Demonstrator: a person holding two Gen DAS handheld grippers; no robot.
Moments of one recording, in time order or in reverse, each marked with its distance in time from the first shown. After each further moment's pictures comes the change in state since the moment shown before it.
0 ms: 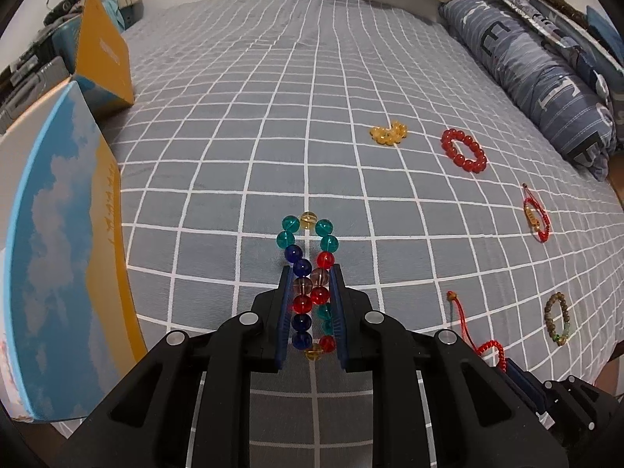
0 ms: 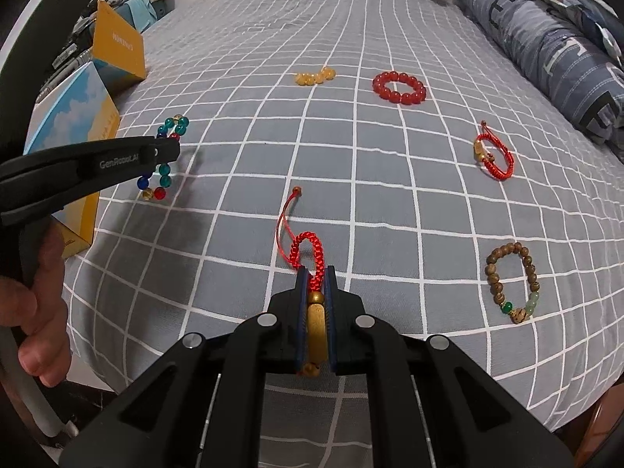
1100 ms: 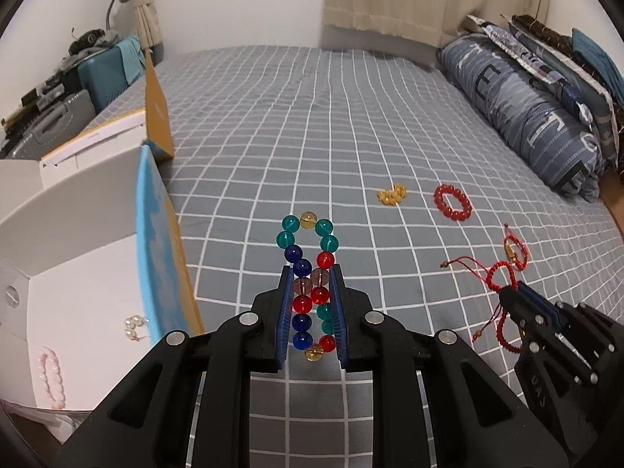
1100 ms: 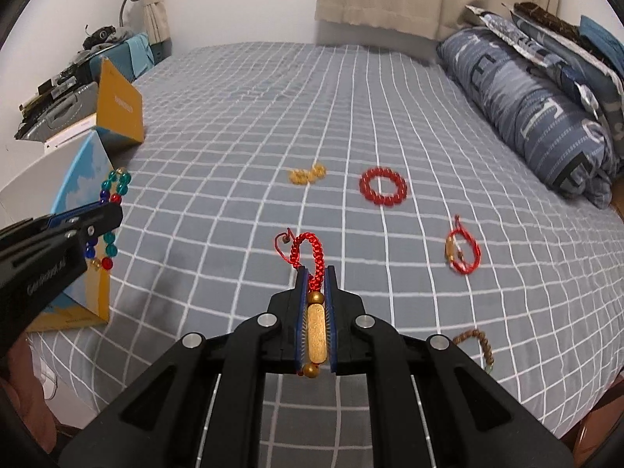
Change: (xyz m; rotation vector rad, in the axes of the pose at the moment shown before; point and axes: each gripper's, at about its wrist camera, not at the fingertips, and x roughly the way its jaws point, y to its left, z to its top) left arm -0.082 0.018 0.007 -0.001 -0.172 0.032; right arm -0.048 0.015 0.056 -0.013 -0.209 -0.079
